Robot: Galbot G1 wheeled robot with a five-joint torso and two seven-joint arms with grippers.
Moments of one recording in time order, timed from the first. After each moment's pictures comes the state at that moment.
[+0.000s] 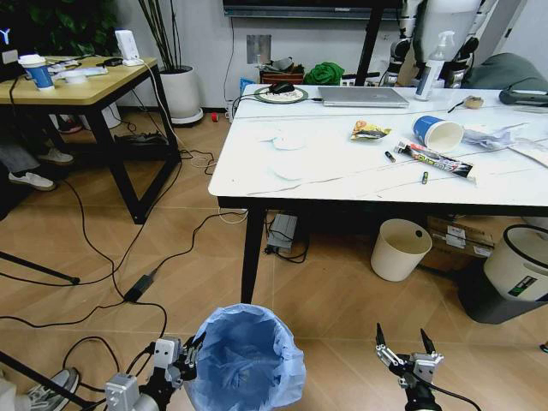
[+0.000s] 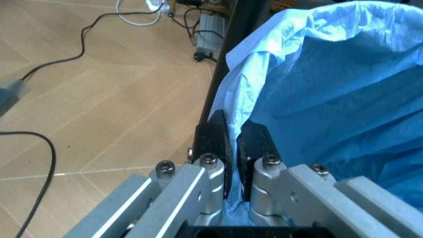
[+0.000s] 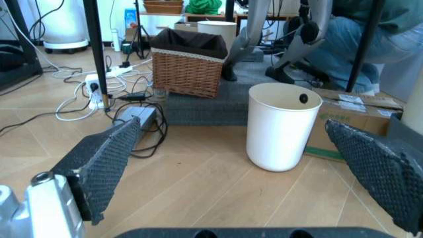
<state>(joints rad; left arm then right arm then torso) 1.92 -1.01 -0.52 -2.24 -0.58 0.21 -0.07 -1.79 1.53 0.66 1.81 0.10 0.39 -0.02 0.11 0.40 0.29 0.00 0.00</state>
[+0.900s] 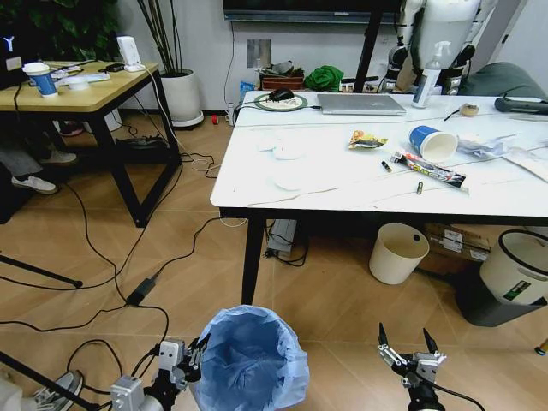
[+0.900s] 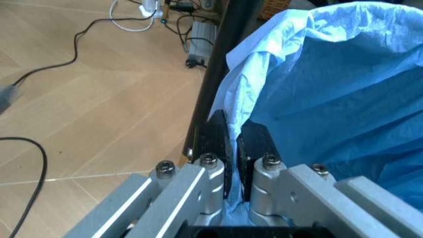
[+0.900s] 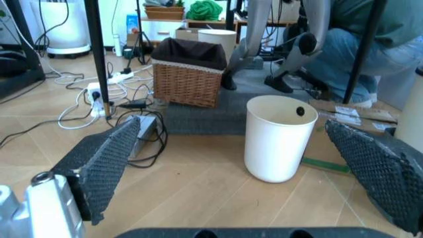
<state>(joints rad) 1.92 -1.05 -0.52 -2.21 -0.56 0.19 -0.01 -1.79 1.50 0.67 1.82 0.12 0.38 -0.01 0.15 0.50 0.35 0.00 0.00</state>
